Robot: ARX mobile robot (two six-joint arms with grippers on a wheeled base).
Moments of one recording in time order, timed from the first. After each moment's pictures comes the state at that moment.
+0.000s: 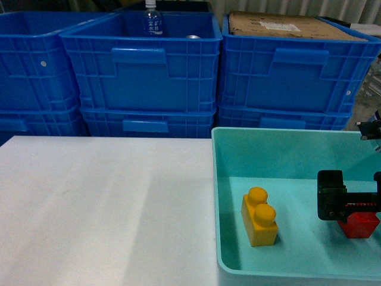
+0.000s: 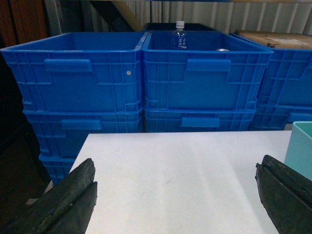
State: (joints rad) left arm 0.00 0.01 0.01 0.00 0.00 0.00; right arm 0.15 1.90 0.64 0.68 0.14 0.05
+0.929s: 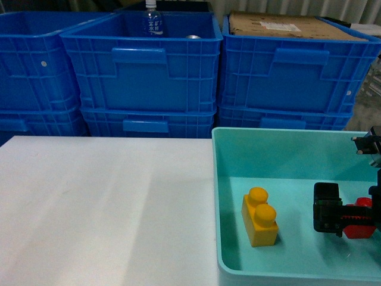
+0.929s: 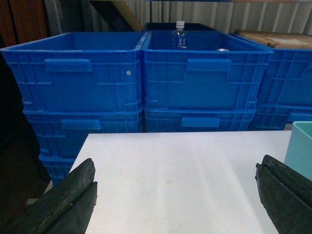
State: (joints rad) left arm 0.00 0.01 0.01 0.00 0.00 0.00; right arm 0.16 1.94 0.63 0.67 0.16 0.12
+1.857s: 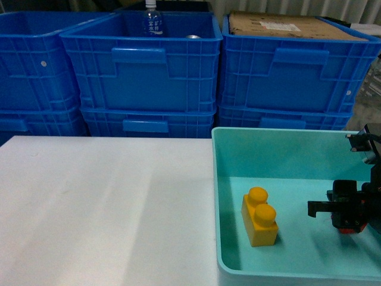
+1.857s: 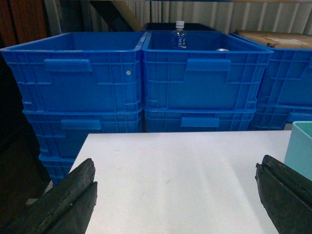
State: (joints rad) left arm 0.00 0.01 0.01 0.00 0.00 0.00; right arm 0.16 1.97 0.65 0.74 0.12 0.09
